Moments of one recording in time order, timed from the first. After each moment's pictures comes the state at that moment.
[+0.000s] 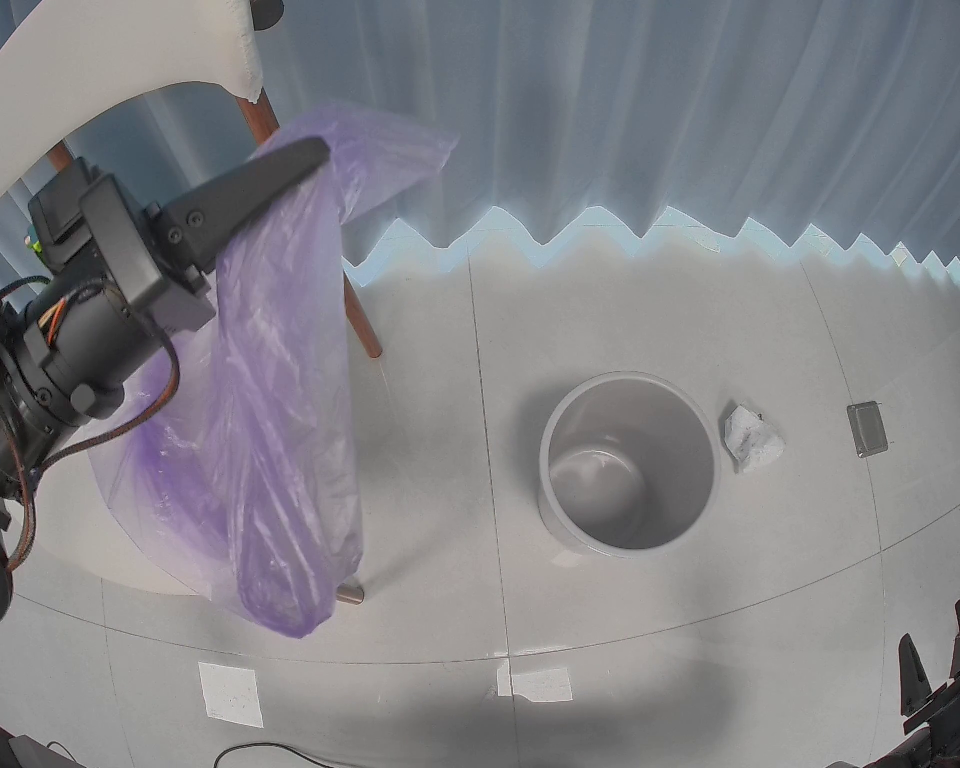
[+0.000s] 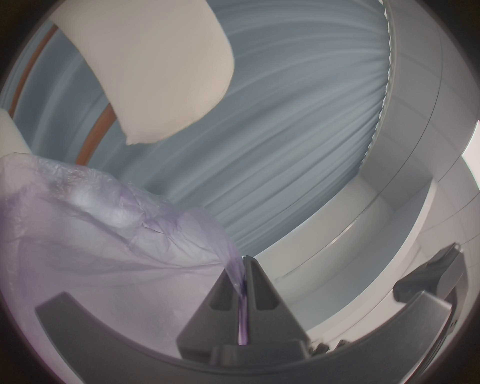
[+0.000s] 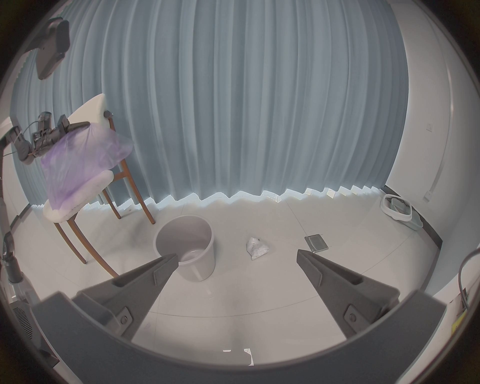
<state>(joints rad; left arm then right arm) -0.55 1.35 -0.76 -1.02 -0.38 -0.64 0.00 0.02 -0.02 0.00 -0.01 0.00</state>
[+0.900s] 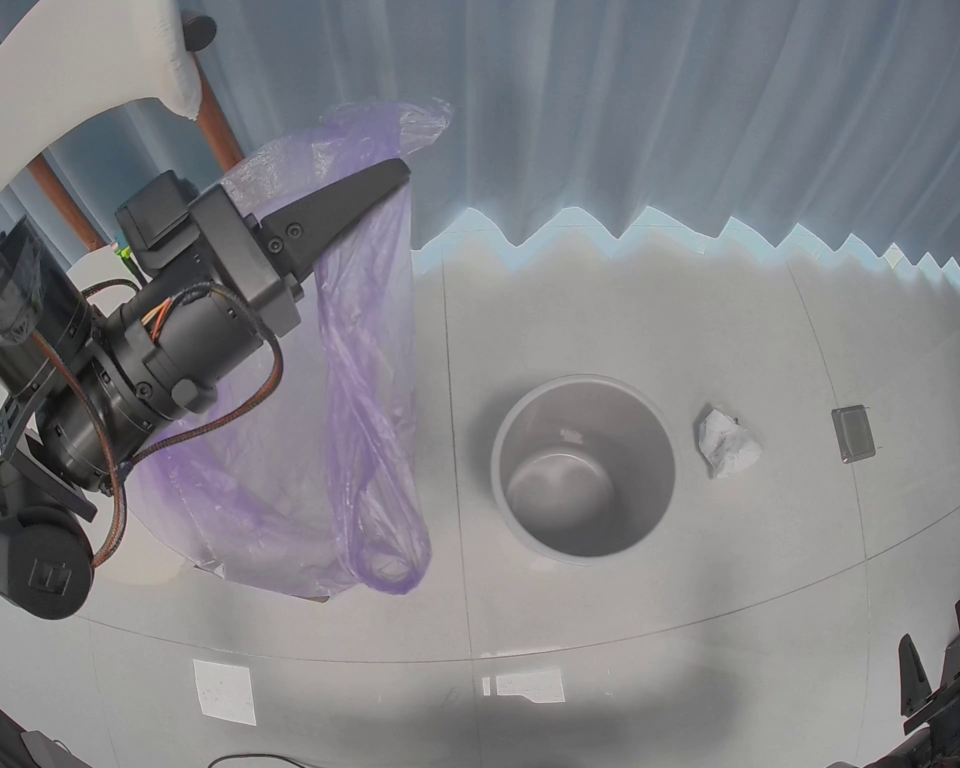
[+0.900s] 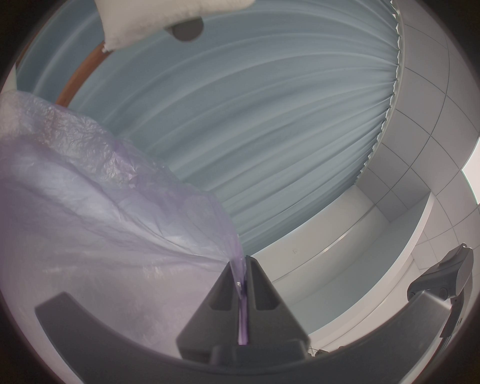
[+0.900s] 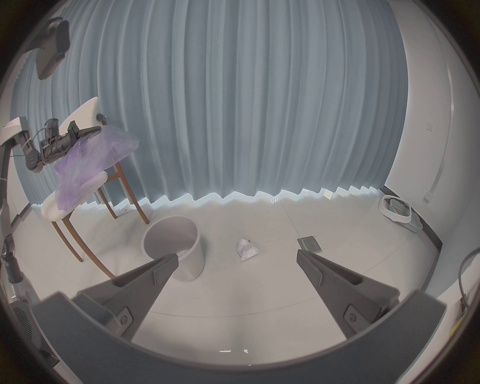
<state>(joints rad) -0.57 1.53 -0.79 -1.21 -0.39 -0.72 -0.01 0.02 -0.02 0.00 -0.01 0.00</state>
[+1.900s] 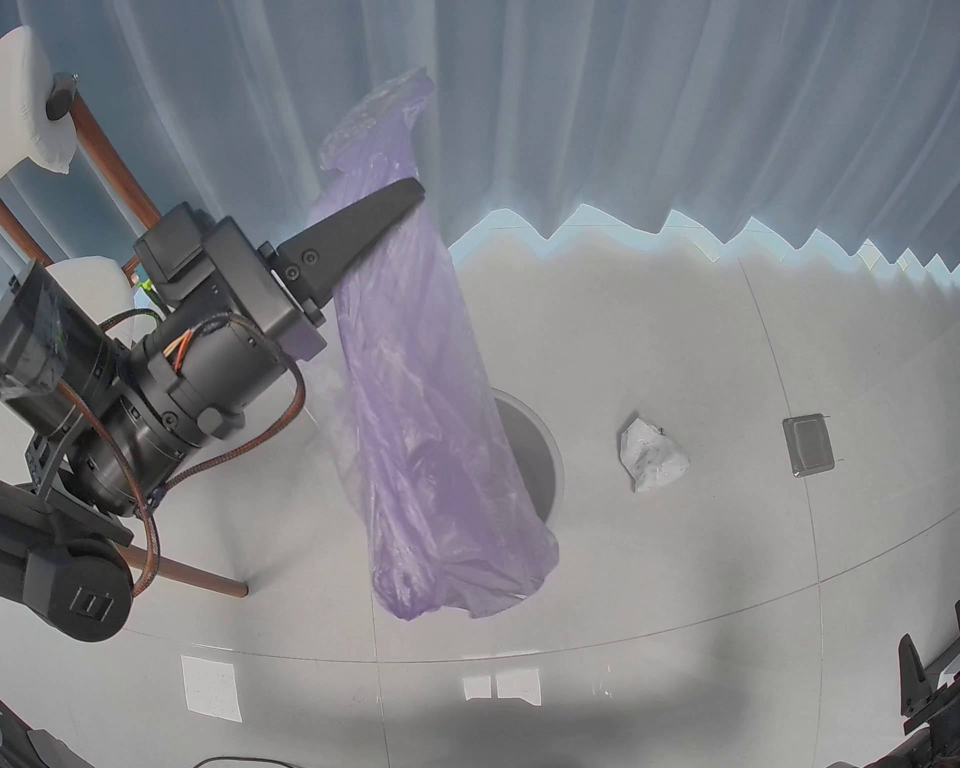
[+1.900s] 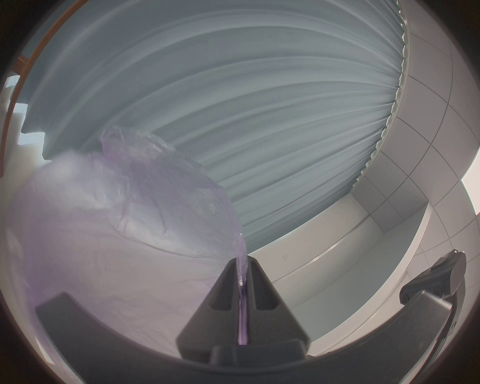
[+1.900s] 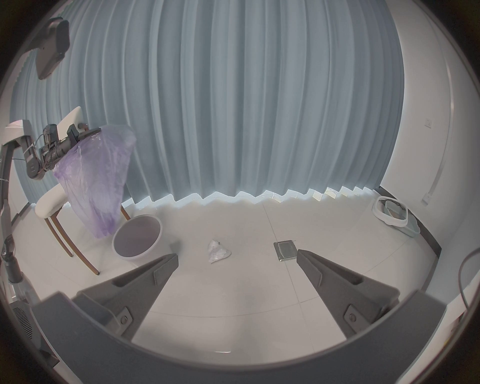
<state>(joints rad) -0.58 1.60 -0.72 -1.41 -0.39 -0.82 -0.01 0.02 -0.02 0.00 -0.01 0.00</state>
